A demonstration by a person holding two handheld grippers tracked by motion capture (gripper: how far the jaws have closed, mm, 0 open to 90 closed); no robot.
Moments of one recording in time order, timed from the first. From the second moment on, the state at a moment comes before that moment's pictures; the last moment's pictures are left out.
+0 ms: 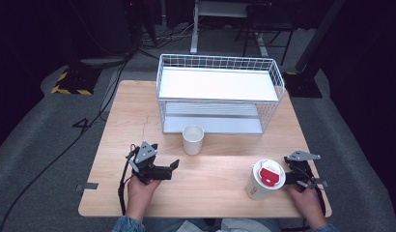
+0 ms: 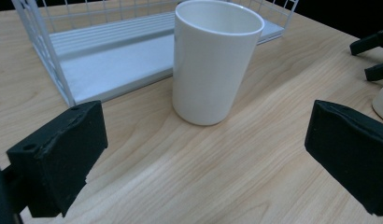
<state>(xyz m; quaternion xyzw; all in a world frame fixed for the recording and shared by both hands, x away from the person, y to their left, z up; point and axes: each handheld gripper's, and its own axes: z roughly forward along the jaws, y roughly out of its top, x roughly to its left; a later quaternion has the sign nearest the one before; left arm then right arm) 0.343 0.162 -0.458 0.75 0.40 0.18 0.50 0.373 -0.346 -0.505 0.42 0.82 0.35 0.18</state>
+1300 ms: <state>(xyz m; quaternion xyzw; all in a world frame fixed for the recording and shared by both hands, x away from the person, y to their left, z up) 0.411 0.098 -0.488 0.72 0.41 0.18 0.54 0.373 -0.346 -0.505 0.42 0.82 0.35 0.18</state>
